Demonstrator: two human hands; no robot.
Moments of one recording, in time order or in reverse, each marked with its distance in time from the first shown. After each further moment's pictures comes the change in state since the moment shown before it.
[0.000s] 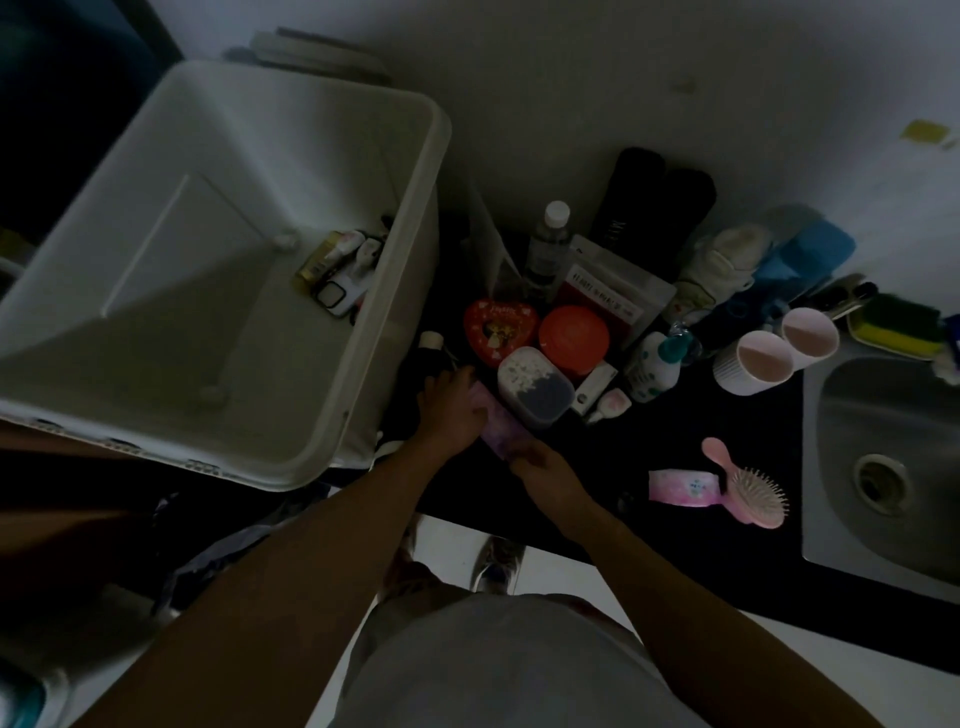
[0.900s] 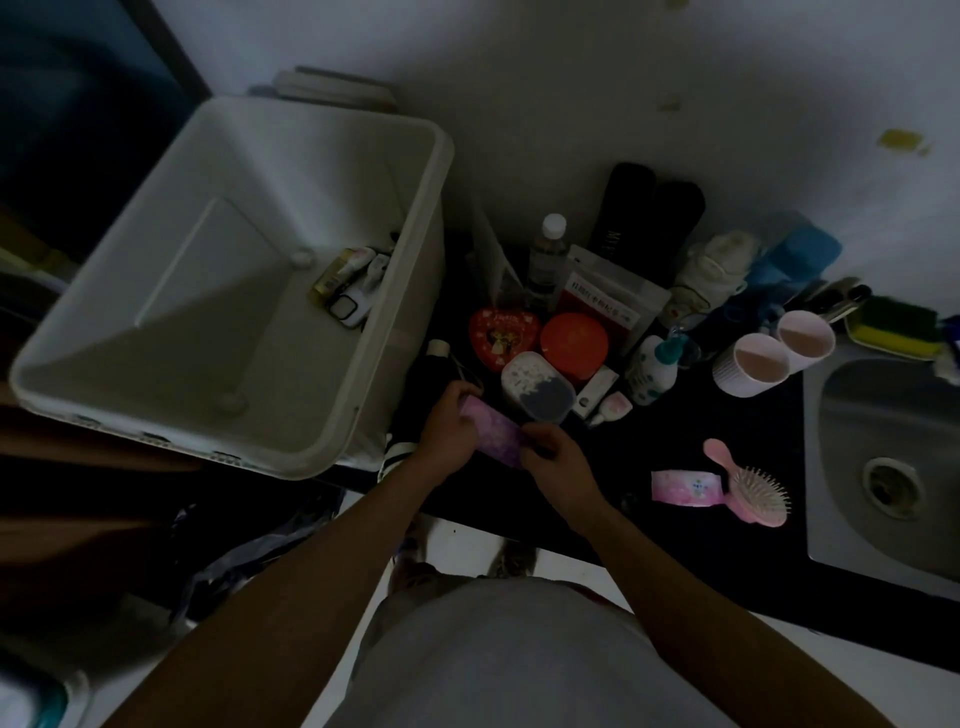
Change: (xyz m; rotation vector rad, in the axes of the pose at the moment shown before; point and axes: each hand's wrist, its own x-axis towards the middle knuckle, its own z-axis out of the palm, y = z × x) left_hand -0.050 0.008 -0.017 -0.680 0.044 -0.072; right_hand -0.014 -0.013 -0.008 0.038 0.081 -0.161
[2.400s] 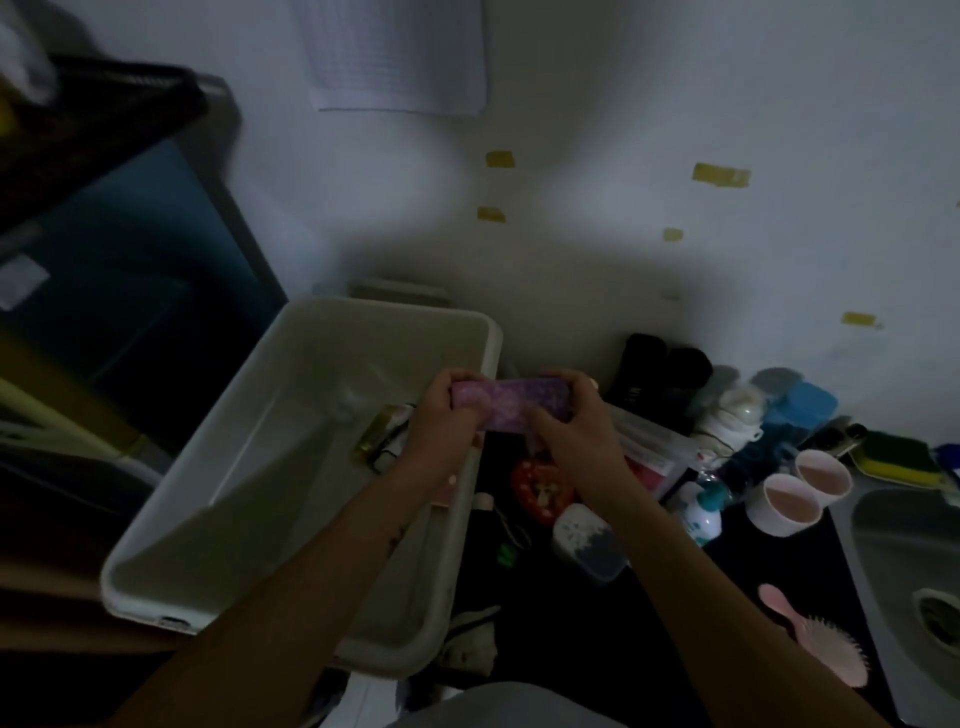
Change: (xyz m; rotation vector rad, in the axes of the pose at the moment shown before) left_hand 0.036 0.167 -0.149 -0.367 0.047 0.292; right_hand 0.021 -0.259 0.039 0.147 0.202 -0.526
